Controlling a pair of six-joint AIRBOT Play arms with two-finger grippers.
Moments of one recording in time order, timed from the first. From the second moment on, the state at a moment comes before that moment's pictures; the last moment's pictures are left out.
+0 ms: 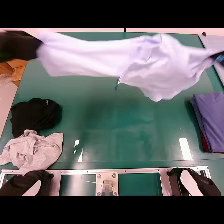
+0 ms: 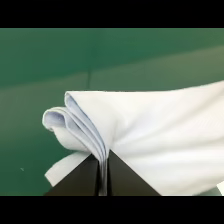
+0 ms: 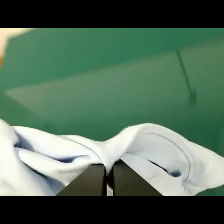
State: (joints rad) left arm -0.16 -0.80 1.42 1.30 -1.03 -1.46; right arm -0.43 -0.77 1.34 -0.80 1.25 1.41
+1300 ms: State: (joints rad) left arm -0.12 -0.83 0.44 0.87 -0.63 -1.28; right arm -0.38 -1.13 0.83 -0.74 1.11 1.18
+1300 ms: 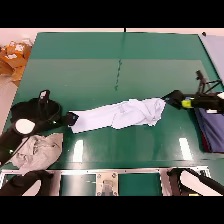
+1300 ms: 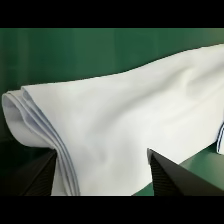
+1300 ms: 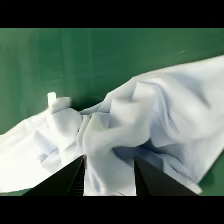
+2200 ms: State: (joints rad) left arm 0.07 -0.85 0.60 0.96 -0.78 -1.31; right arm -0.14 -1.06 0.44 -0.62 0.85 1.23
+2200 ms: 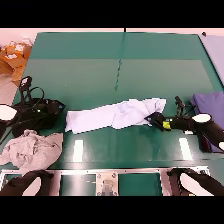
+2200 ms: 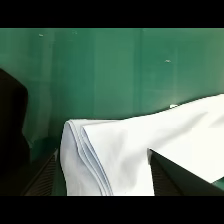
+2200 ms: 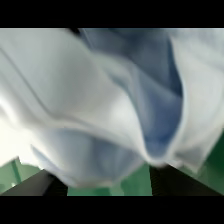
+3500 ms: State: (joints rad) left arm -0.11 -1.07 0.43 0.53 -0.50 -1.11; right arm -0.11 -1.18 0.59 -0.67 1.04 1.19
